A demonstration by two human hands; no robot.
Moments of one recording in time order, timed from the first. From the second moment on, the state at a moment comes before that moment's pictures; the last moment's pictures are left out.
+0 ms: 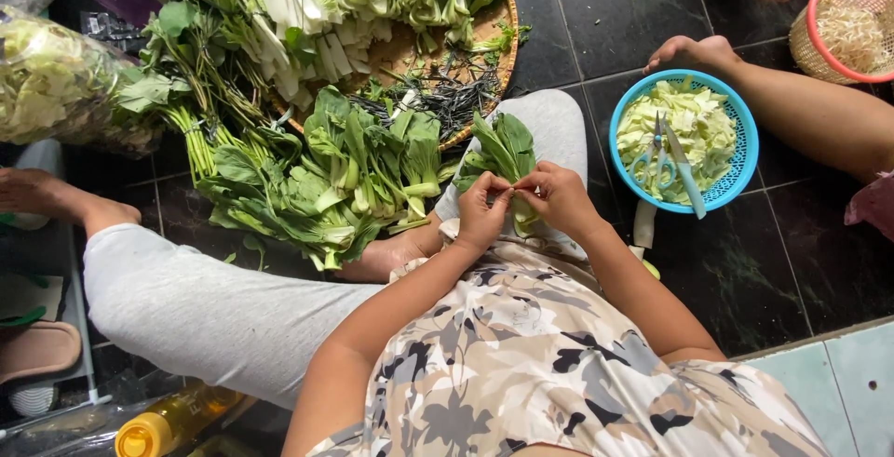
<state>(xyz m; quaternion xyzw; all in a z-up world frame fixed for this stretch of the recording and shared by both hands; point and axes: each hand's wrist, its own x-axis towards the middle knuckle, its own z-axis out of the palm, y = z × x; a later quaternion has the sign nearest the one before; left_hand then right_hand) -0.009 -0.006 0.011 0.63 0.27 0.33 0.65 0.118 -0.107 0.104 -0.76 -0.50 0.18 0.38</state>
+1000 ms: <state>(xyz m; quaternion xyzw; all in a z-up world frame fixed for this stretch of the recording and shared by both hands) -0.002 -0.002 -0.013 0.58 0.29 0.25 0.72 0.100 -0.120 0.098 -0.81 -0.50 -0.05 0.31</state>
